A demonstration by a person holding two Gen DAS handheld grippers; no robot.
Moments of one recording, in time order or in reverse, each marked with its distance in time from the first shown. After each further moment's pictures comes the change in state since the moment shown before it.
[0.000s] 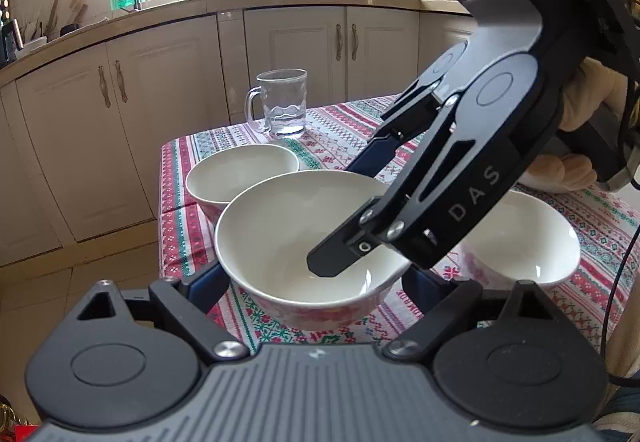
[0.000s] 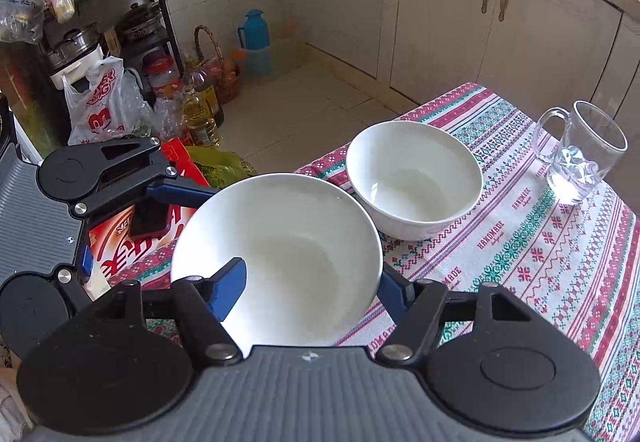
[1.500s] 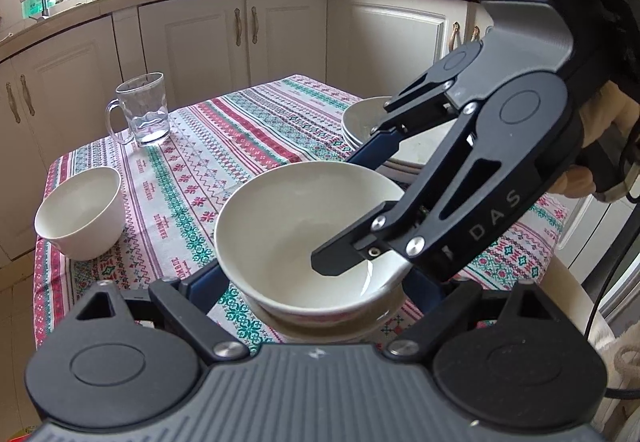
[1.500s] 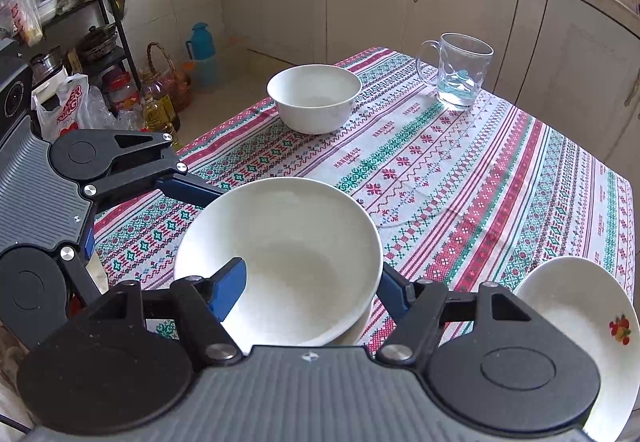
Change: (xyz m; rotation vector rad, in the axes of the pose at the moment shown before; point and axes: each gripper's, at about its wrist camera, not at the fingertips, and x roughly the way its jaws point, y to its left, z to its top) left arm 0.012 -0.109 0.024 0.095 0.079 -0.200; right arm -0.100 -0.020 -0.115 0.132 -0.031 -0.124
